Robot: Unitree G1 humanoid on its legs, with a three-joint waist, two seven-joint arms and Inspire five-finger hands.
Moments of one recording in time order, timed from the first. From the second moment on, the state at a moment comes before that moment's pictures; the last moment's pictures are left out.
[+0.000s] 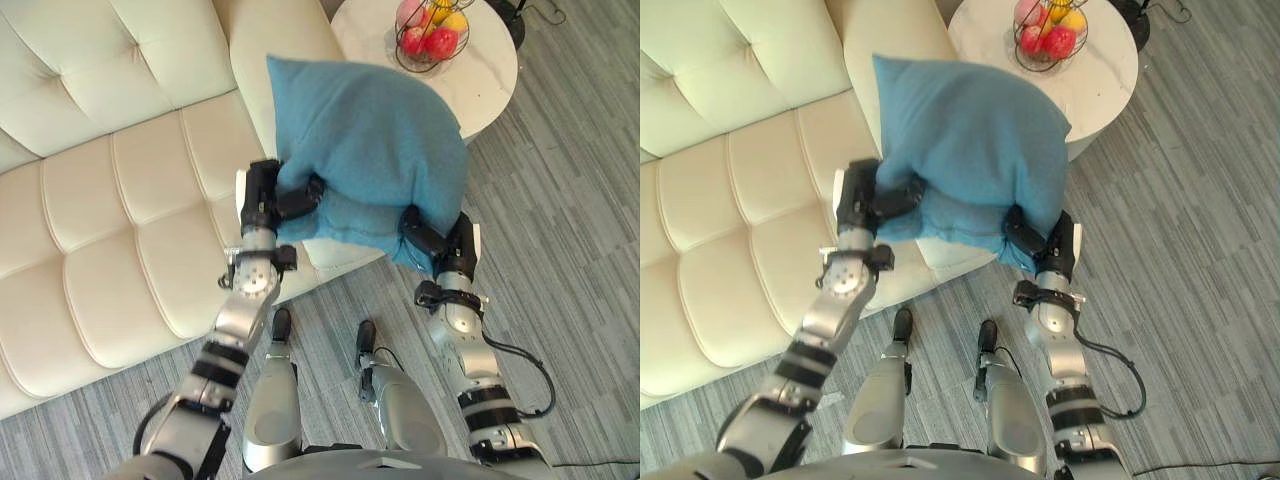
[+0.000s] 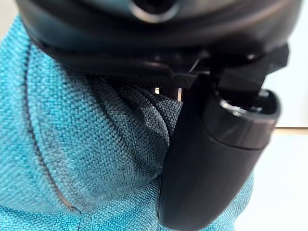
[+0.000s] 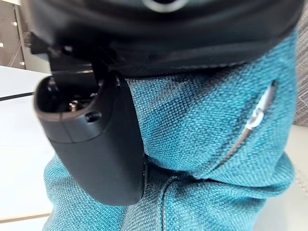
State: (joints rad) left arm -0.11 0.12 -0.22 0.03 -0.20 -0.06 0.37; right arm -0.01 -0.08 0.07 0.07 0.14 -0.09 -0.32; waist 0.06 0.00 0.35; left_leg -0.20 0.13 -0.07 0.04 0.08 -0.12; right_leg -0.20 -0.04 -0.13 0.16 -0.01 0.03
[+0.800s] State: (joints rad) left arm 0.14 0.10 -0.32 -0.01 -0.25 -0.10 0.33; right arm 0.14 -0.08 0.03 0.04 0.00 -0.08 -0.33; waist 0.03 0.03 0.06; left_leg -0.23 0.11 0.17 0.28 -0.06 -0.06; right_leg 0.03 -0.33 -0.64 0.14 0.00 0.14
